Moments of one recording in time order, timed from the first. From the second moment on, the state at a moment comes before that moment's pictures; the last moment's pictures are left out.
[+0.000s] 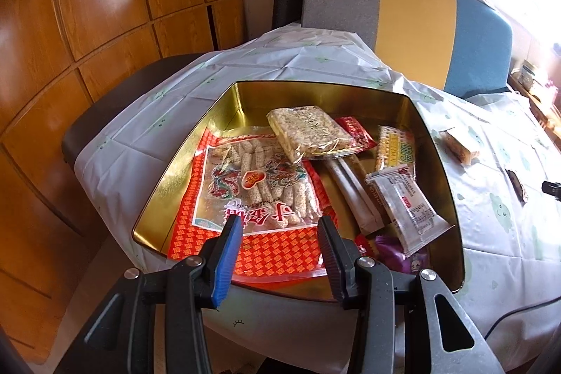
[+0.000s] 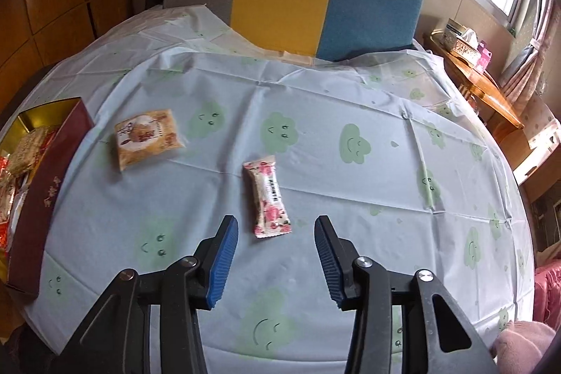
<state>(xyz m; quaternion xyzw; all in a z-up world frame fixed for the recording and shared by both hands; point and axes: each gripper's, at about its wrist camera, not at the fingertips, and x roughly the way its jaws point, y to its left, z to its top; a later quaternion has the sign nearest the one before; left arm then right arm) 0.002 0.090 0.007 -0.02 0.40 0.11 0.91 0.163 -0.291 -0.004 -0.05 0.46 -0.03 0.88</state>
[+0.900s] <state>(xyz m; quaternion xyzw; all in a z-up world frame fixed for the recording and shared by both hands) 0.023 0.024 0.024 0.03 0.39 0.03 0.92 0.174 -0.315 -0.026 0.07 0.54 -0.01 0.84</state>
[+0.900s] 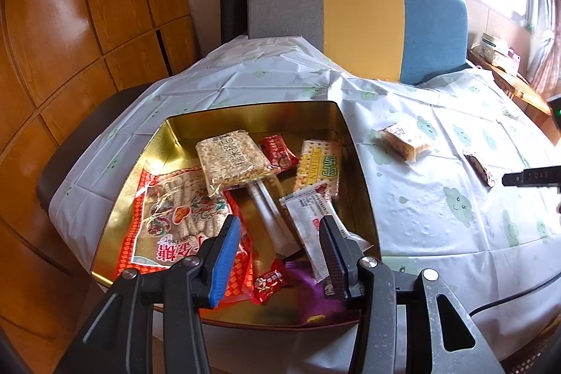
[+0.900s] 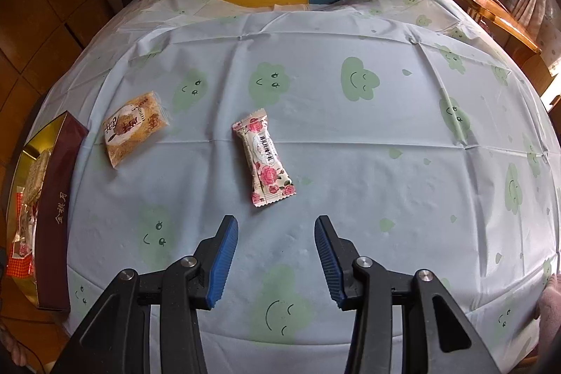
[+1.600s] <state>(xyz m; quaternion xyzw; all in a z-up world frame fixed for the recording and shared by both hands) 0.093 -0.041 0.029 0.08 0.44 -0.09 0.89 0.235 -0.296 -0.059 -0.03 0.57 0.02 0.82</state>
